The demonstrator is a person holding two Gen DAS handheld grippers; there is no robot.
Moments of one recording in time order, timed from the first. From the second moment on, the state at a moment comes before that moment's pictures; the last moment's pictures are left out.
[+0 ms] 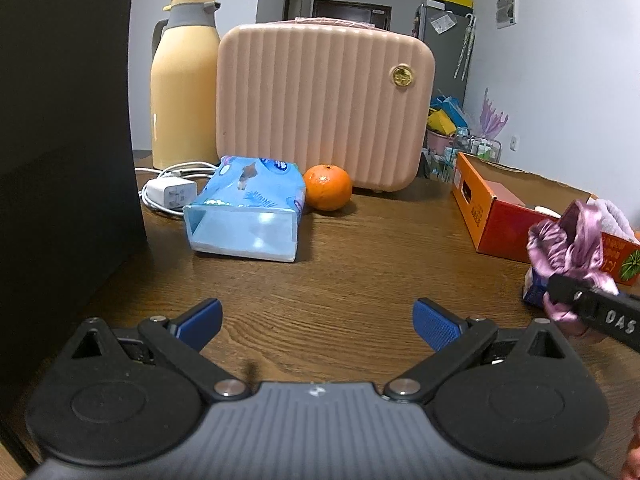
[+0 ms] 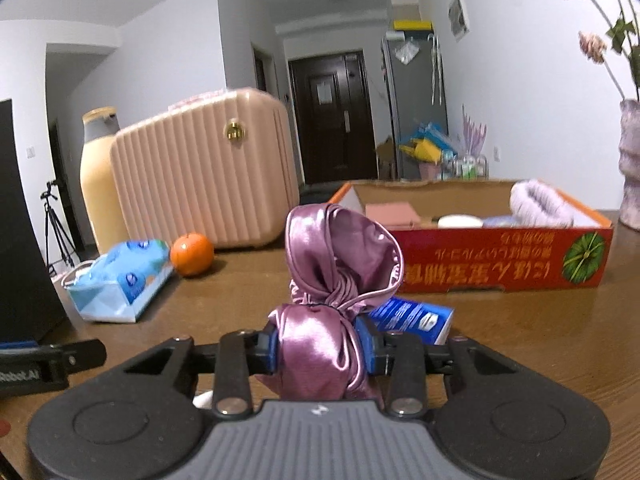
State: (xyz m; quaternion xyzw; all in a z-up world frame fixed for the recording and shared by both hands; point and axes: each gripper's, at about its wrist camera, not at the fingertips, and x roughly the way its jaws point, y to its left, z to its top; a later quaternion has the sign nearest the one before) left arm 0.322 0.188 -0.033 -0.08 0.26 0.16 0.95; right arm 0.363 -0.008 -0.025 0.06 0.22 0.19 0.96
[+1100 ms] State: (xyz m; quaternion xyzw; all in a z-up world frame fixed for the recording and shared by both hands) left arm 0.321 0.111 -0.037 -0.04 0.25 0.12 0.96; right arm 0.345 -0.084 -0.019 0.07 0.20 0.14 0.97
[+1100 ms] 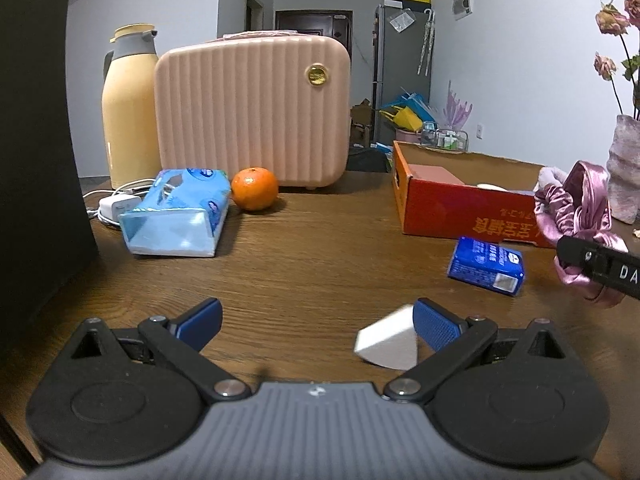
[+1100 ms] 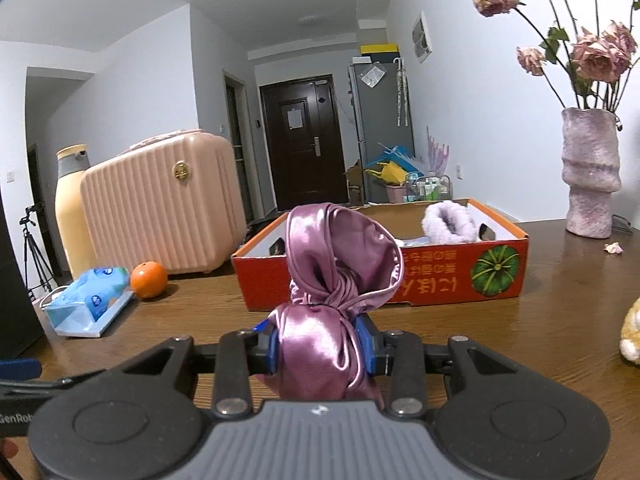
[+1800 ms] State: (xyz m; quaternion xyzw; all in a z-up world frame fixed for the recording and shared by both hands) left arm 0.356 0.093 -0.056 -0.03 0.31 0.10 0.94; right arm 0.346 -0.097 -0.022 0.08 0.21 0.14 0.97
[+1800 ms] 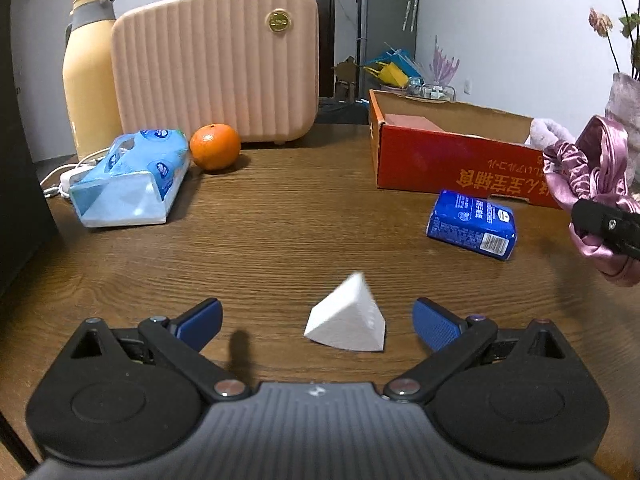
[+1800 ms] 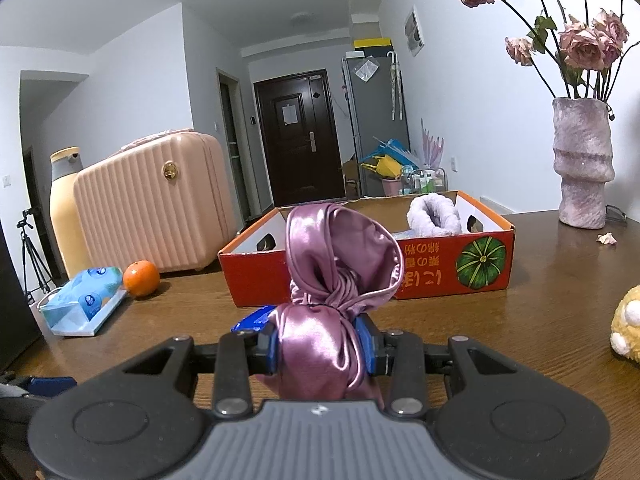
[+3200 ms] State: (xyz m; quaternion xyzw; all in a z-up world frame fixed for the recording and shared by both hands) left arm 0.347 0.101 -0.035 -0.06 0.26 0.09 0.96; right arm 0.347 -0.098 -0.021 0.09 0.19 0.13 0.97
